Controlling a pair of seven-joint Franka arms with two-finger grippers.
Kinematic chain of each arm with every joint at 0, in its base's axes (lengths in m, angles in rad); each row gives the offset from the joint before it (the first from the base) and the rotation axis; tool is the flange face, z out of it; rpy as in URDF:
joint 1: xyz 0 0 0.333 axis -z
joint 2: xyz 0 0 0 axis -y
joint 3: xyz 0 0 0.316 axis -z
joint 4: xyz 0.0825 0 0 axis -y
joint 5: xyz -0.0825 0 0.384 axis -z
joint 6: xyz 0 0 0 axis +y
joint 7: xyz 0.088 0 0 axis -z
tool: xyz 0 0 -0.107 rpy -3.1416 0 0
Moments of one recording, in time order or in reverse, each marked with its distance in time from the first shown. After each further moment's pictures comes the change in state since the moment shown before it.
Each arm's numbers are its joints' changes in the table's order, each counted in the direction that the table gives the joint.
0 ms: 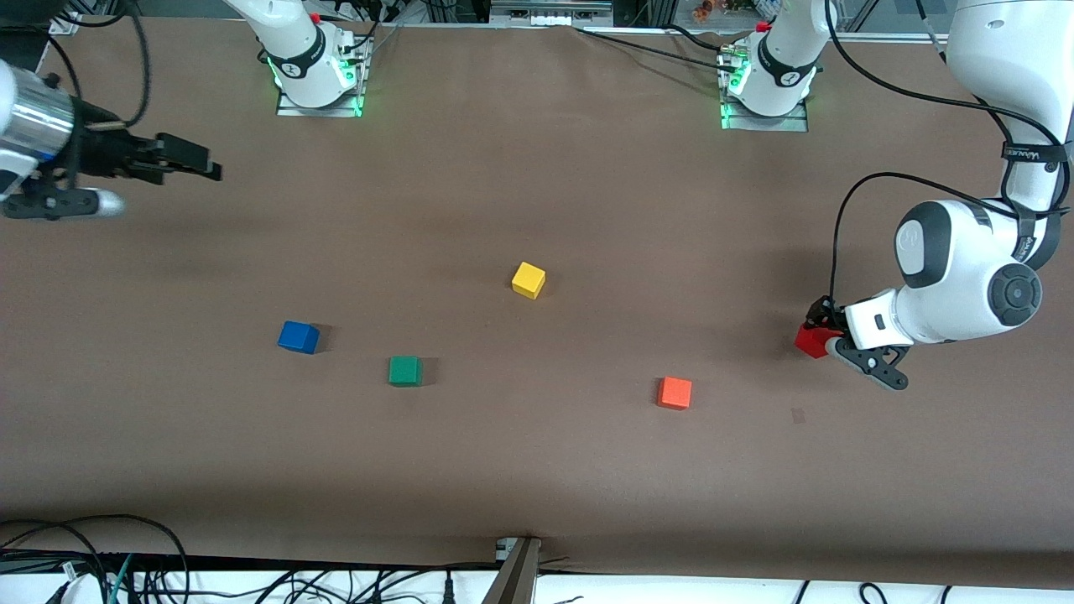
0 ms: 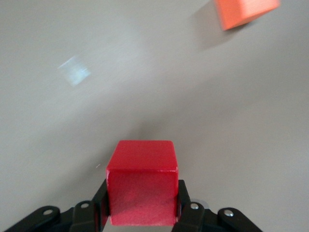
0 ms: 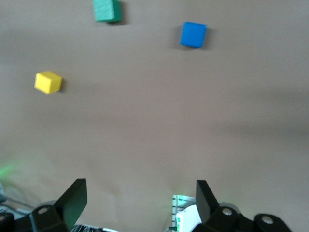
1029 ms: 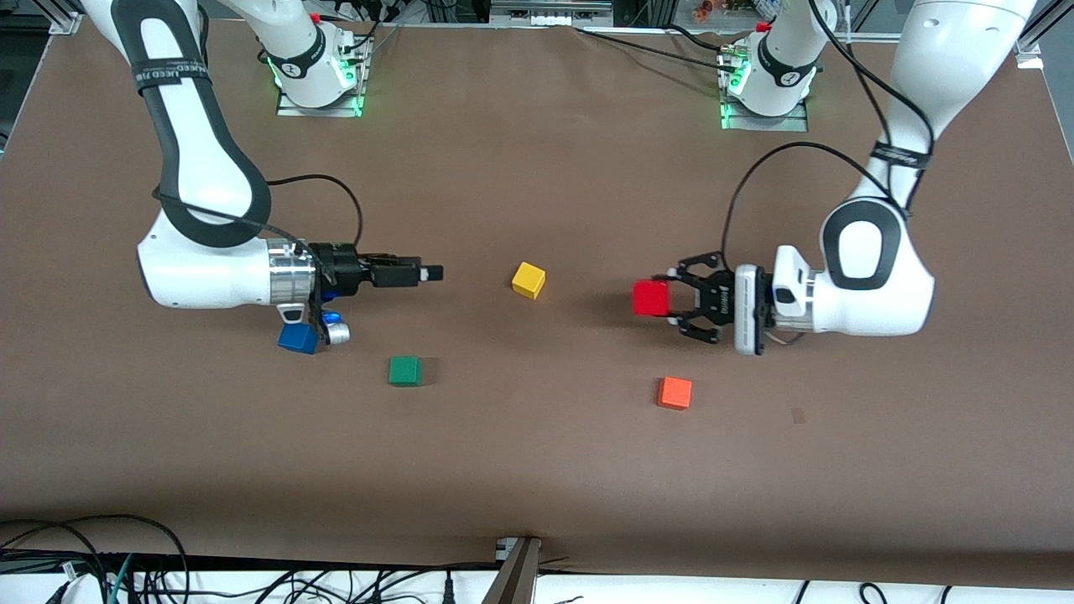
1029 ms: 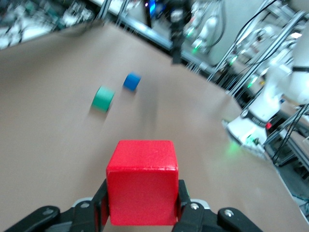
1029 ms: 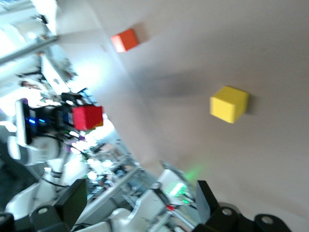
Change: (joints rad) left arm 0.032 -0.055 0.226 0.034 0.923 0.180 0.946; right arm -0.204 -0.395 -0.001 -0.069 -0.964 -0.430 0.042
